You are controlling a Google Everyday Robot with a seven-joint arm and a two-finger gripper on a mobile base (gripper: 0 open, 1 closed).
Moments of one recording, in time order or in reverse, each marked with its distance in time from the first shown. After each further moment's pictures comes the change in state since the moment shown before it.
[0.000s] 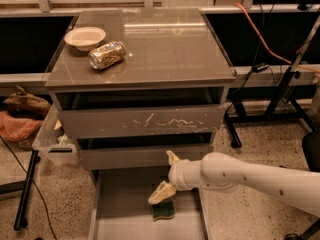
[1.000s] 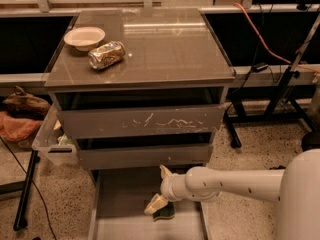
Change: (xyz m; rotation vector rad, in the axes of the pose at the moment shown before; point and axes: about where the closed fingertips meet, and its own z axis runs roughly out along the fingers) arm 0.073 0.016 0.094 -0.026 0.076 -0.023
